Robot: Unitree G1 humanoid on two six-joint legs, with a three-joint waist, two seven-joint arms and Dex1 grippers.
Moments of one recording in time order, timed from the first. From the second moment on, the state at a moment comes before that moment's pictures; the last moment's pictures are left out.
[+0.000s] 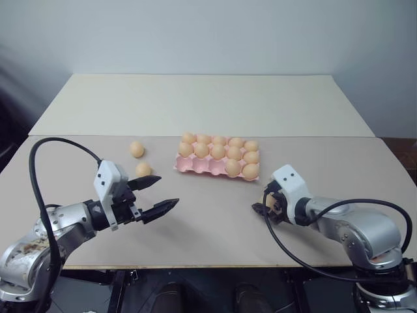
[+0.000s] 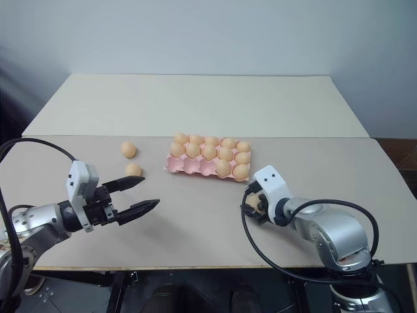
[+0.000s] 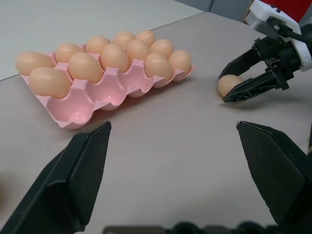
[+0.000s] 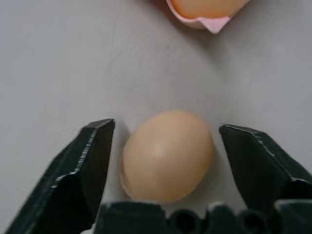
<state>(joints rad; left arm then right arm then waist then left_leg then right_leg) 0.00 0.75 0.27 -0.58 -0.79 0.69 -0.72 -0.34 -0.59 0.04 -0.58 0.49 1.39 0.29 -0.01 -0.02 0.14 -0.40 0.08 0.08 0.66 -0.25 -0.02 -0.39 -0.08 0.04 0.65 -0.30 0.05</state>
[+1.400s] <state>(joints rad) 0.07 0.64 0.27 -0.68 -0.72 0.68 -0.51 -0.77 -0.24 0.22 0.10 0.28 0.74 0.51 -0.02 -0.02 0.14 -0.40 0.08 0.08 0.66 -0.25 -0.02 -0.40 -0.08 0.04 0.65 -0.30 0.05</state>
